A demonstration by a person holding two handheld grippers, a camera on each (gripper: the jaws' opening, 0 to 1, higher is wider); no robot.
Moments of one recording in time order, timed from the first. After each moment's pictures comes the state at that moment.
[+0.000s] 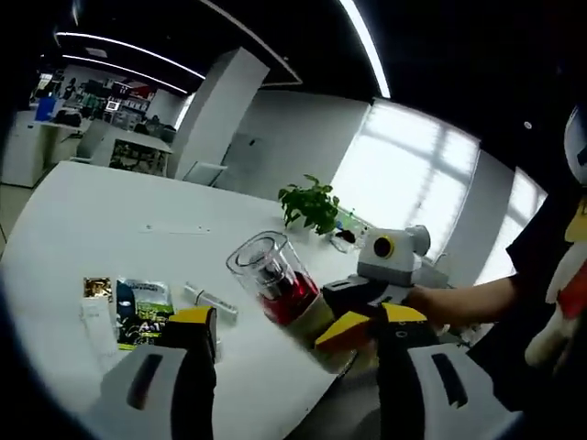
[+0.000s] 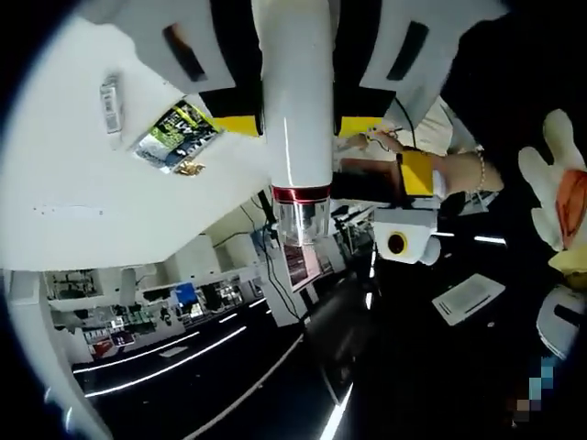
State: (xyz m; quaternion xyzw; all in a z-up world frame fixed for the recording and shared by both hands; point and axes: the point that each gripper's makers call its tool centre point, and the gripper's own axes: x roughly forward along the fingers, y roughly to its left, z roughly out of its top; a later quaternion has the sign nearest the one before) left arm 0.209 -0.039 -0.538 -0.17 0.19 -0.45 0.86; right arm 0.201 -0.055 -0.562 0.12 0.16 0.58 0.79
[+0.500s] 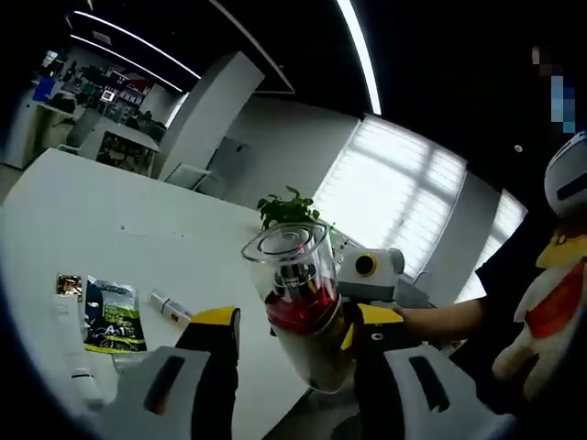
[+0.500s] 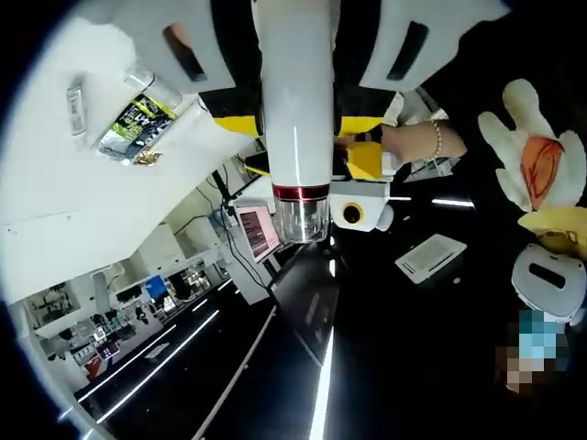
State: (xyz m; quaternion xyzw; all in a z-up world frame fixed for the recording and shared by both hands) left arm 0.194 -0.075 -0.509 -0.20 0.18 -0.47 0.84; right arm 0.176 -0.069 -0.525 0.20 0.14 0.63 0.74
